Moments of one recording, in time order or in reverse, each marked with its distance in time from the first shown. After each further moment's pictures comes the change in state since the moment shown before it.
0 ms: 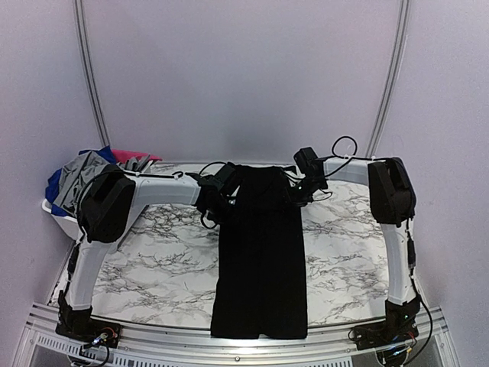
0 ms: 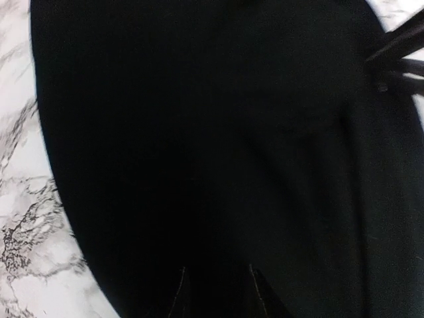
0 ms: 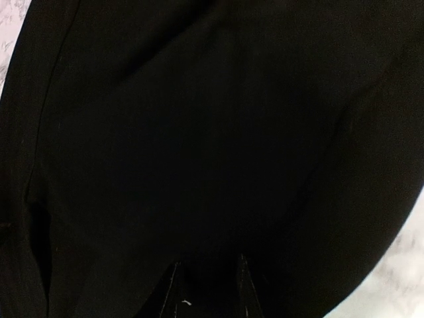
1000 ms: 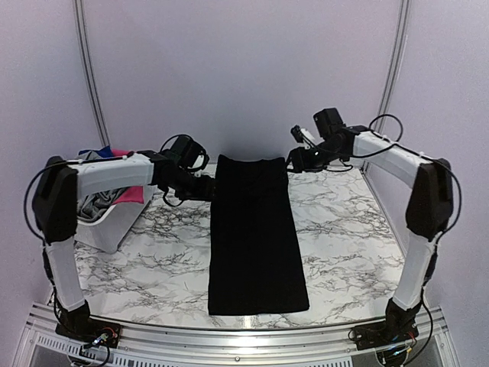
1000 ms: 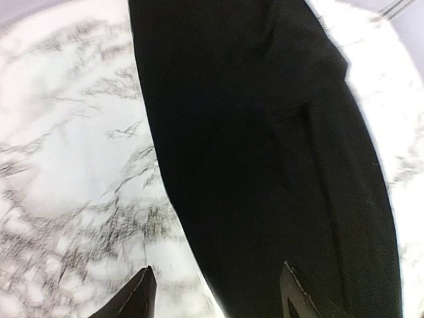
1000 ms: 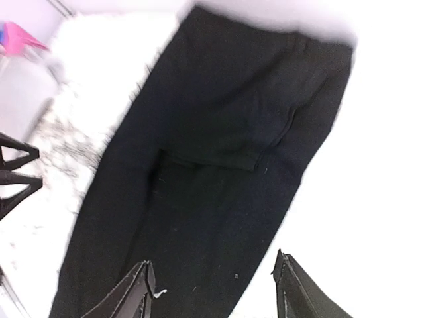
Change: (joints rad) left arm 0.171 -0.285 -0.206 0.009 0.061 0.027; right arm 0.006 -0.283 0.038 -0.051 0.001 0.021
